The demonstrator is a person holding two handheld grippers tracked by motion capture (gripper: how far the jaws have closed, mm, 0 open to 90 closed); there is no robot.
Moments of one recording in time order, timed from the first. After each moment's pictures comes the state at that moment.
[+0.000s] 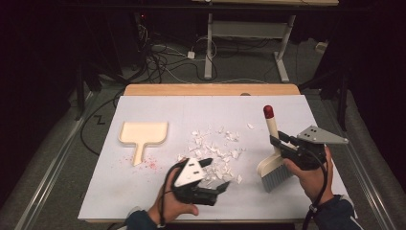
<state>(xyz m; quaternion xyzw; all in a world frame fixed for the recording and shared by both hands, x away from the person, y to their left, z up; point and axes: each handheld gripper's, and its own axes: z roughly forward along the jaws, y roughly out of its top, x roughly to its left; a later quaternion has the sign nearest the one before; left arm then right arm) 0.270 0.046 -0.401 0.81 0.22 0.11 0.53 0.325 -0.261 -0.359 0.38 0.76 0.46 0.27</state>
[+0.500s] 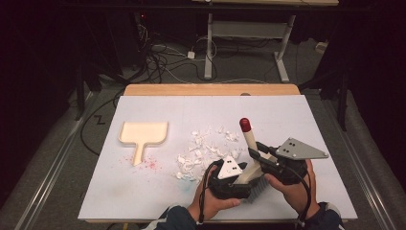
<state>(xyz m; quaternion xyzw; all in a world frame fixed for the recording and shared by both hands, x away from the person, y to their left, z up) 0.291 -0.021 -0.430 0.81 0.26 0.07 0.52 0.293 -0.212 -0.357 0.31 0.78 0.48 0.25</state>
